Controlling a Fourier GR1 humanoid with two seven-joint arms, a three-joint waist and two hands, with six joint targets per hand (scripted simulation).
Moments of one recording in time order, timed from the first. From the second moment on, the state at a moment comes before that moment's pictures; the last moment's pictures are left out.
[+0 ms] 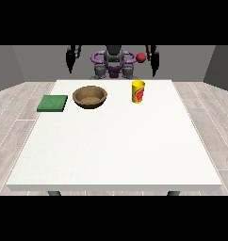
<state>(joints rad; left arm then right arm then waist) 0.01 0.08 -0.02 -1.57 0.00 -0.02 -0.01 0.00 -0.09 0.02 -1.58 -0.03 -0.02 -0.01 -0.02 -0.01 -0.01</state>
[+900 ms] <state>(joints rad) 0.22 0.02 -0.08 -1.95 0.10 0.02 0.29 0.23 -0.08 0.00 -1.95 -0.21 0.00 0.30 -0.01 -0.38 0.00</state>
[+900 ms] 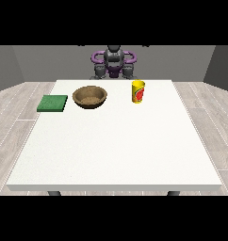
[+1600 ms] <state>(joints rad) 0.11 0.00 -0.16 -1.73 0.00 0.14 -0.17 0.18 -0.09 -0.08 -1.81 -0.24 0.15 -0.06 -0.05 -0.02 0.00</state>
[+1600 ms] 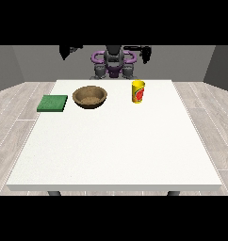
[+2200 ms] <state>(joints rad) -0.11 0.03 -0.04 -1.39 -0.01 0.18 -0.41 0.09 -0.19 -0.21 -1.60 -0.29 0.31 -0.23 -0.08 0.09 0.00</state>
